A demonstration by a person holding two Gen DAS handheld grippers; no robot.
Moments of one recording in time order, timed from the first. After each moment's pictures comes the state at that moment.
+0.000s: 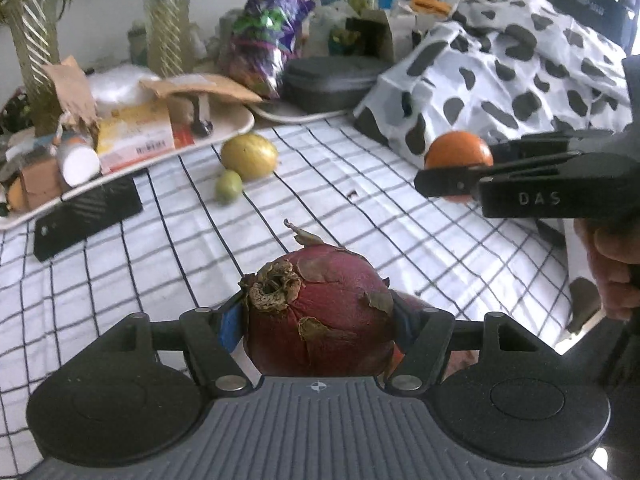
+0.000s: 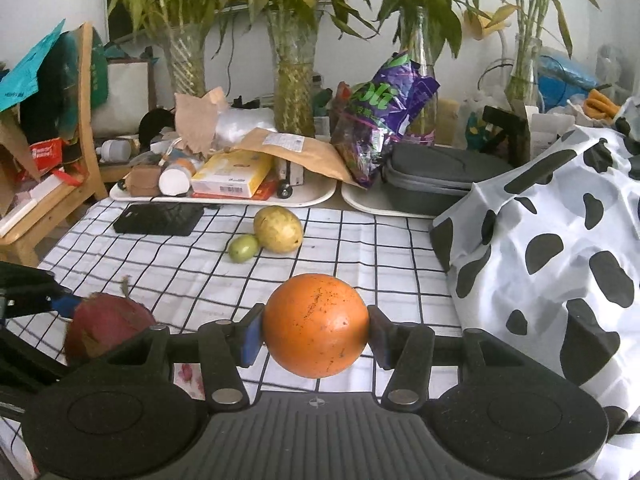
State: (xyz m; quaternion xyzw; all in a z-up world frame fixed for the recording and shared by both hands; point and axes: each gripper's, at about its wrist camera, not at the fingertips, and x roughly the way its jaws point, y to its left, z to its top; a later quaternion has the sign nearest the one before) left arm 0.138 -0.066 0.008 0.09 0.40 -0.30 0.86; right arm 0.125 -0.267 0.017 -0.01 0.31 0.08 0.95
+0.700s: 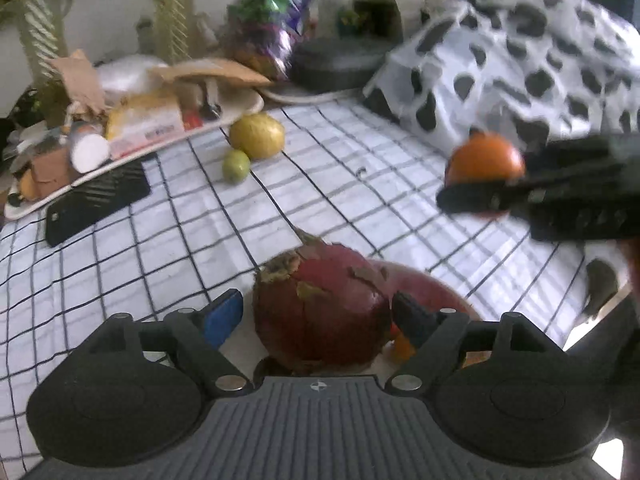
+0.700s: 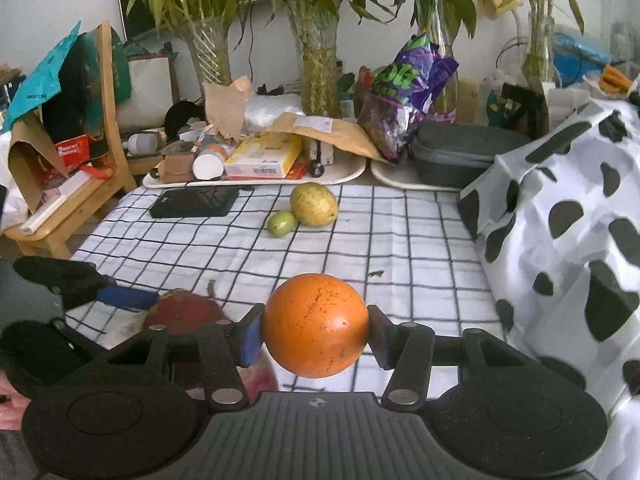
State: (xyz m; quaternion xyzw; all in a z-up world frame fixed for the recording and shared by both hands) left arm 0.124 -0.067 0.006 0.11 0.41 -0.26 0.87; right arm 0.102 -0.261 0.014 0.03 0.34 0.12 0.93
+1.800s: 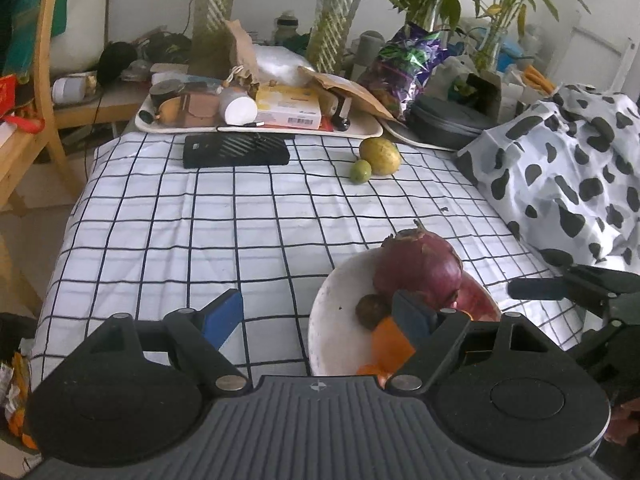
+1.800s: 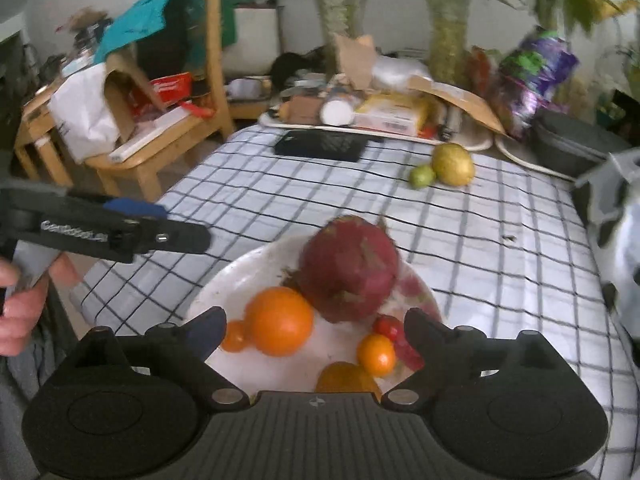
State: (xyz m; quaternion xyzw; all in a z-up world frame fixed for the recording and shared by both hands) left arm 0.080 0.033 0.036 -0.03 0.41 -0.14 0.90; right arm 0.056 -0.188 0.004 -0.01 0.37 0.23 0.90
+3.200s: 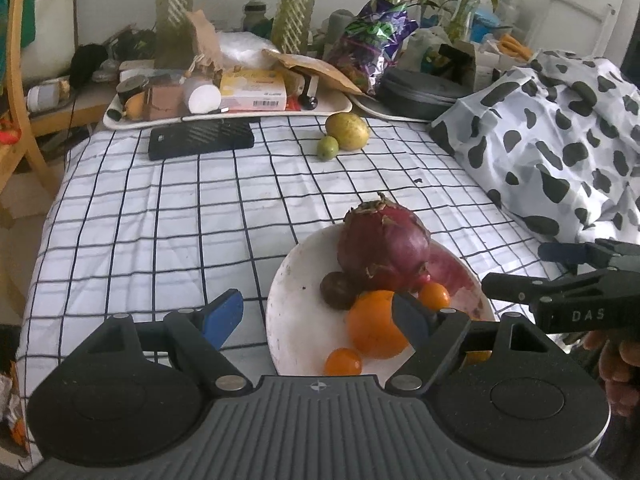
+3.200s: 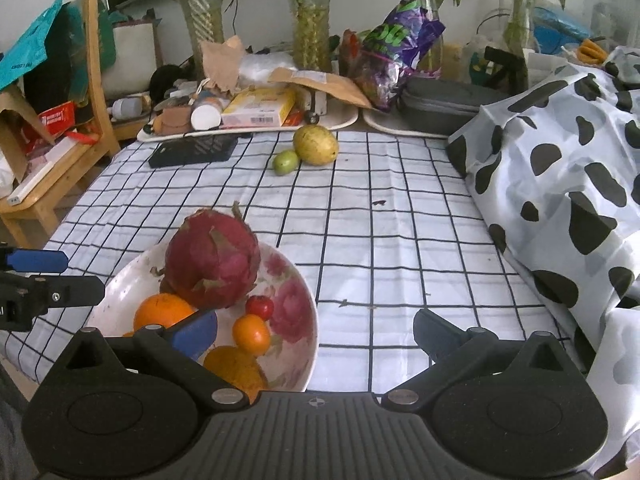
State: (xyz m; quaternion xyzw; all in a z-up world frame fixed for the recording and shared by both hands) left arm 0.075 0.005 0.031 0.00 0.42 -0.17 0.89; right arm 0.052 -0.230 0.001 0.01 0.38 0.07 0.92
